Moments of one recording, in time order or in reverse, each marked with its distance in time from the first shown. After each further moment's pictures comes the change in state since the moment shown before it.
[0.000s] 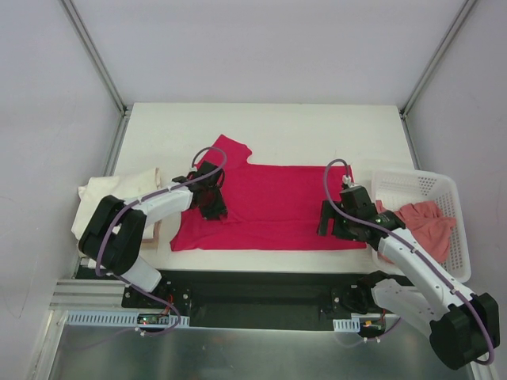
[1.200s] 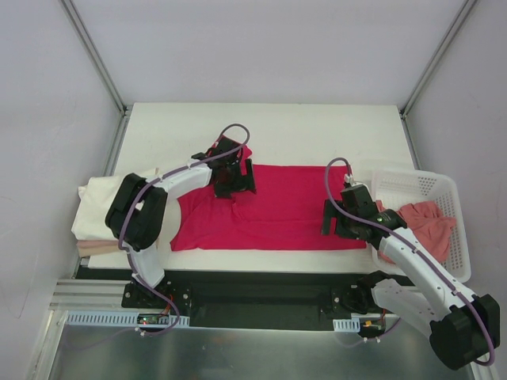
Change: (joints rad) left arm -0.032 0.256 0.359 -0.001 0.089 0.145; right arm -0.002 -0.006 0.026 -0.043 0.071 -0.028
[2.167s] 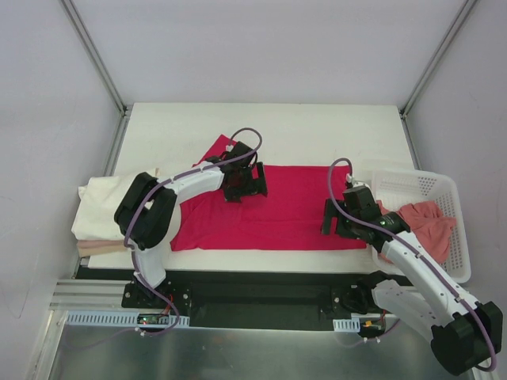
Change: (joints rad) left arm -0.100 0.031 0.024 -0.007 -0.060 -0.095; right arm 0.000 -0.039 -0.005 0.010 -0.012 0.001
